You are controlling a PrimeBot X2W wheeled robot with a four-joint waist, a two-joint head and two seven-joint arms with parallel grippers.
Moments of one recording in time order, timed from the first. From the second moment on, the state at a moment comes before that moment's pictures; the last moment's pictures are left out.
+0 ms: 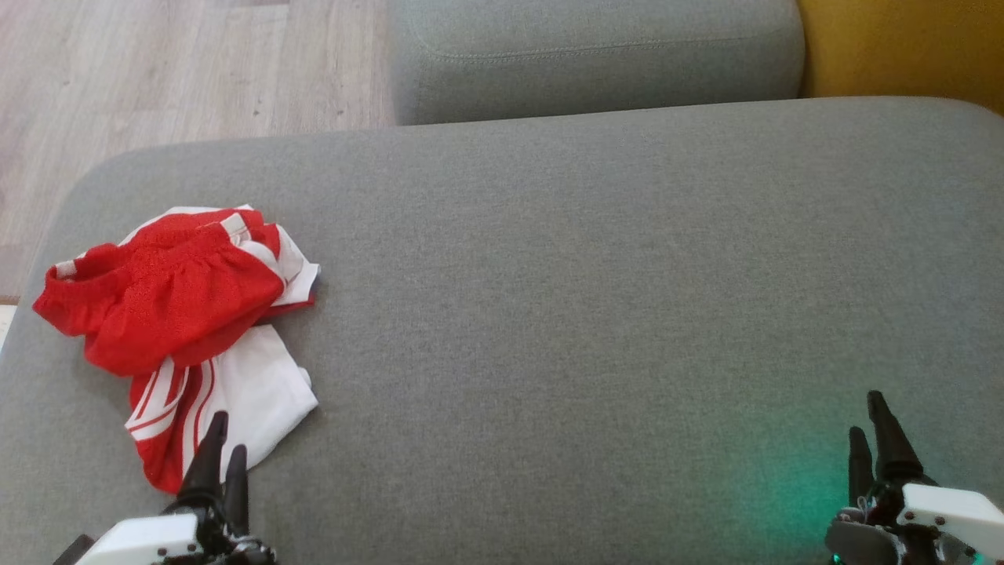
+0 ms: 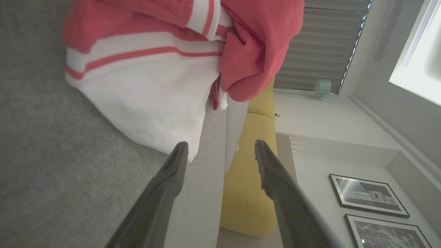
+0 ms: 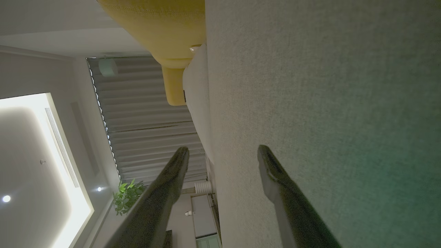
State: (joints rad) left arm 0.04 0.02 0.07 0.37 -1.62 -0.12 0.10; right arm 0.02 -0.04 -0.13 0.38 1.61 0.12 0.11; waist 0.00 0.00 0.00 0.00
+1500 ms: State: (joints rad) left arm 0.06 0.05 -0.03 0.20 -1.02 -0.03 -0.02; right arm 0.02 -0.04 0.02 0.30 1.02 0.12 -0.02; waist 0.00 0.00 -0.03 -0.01
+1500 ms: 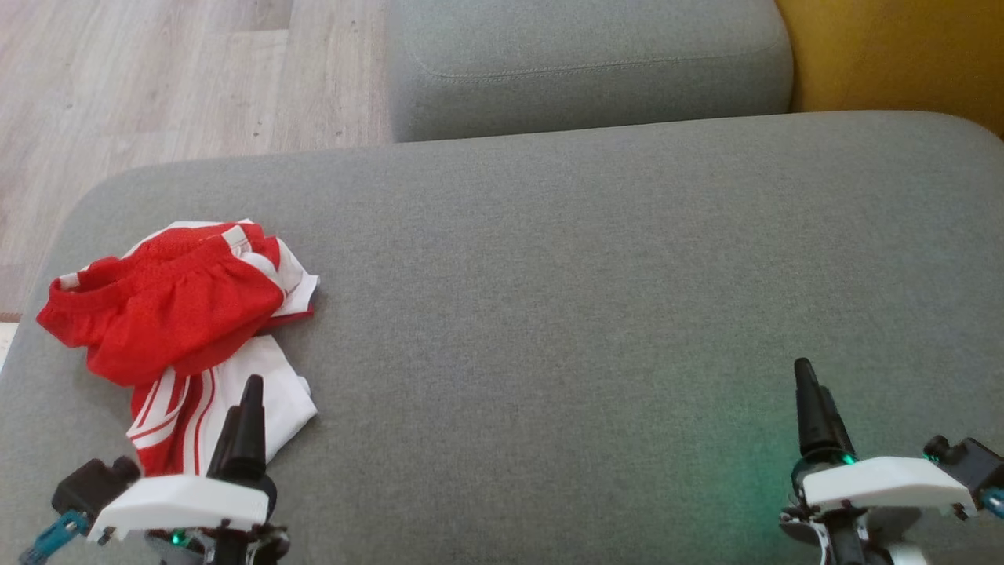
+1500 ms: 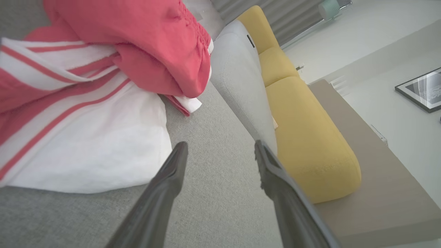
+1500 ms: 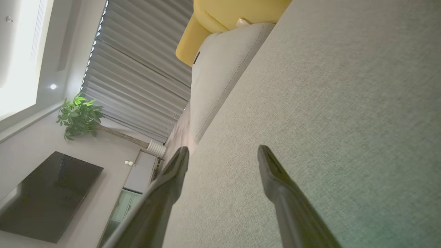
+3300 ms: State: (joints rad) left arm 0.10 0.08 -0.13 0.05 -0.37 0.02 -0.18; right arm 0.02 -0.04 0.12 0.26 0.40 0.12 -0.18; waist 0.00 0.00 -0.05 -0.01
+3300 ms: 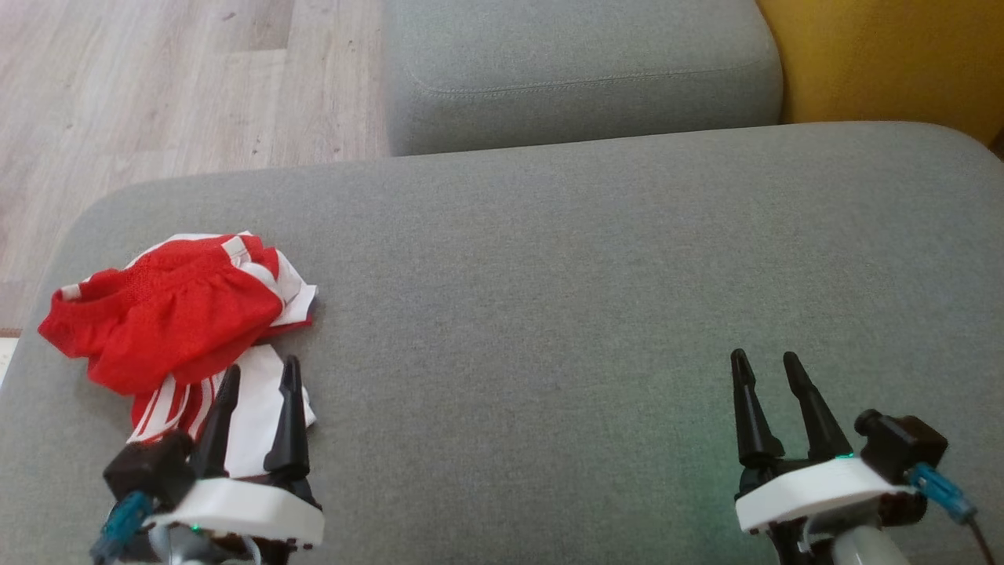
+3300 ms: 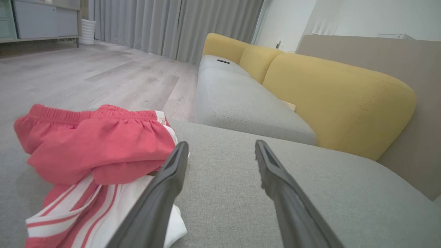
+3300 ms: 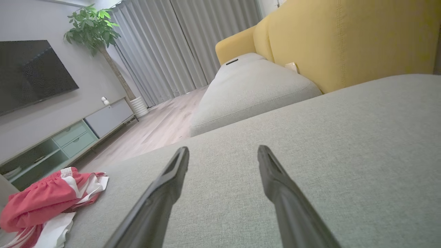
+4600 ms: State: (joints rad) left arm 0.14 0.05 -0.10 0.04 -0.08 -0.06 -0.25; right arm 0.02 -0.04 0.14 0.26 0.11 0.12 -0.25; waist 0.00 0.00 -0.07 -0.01
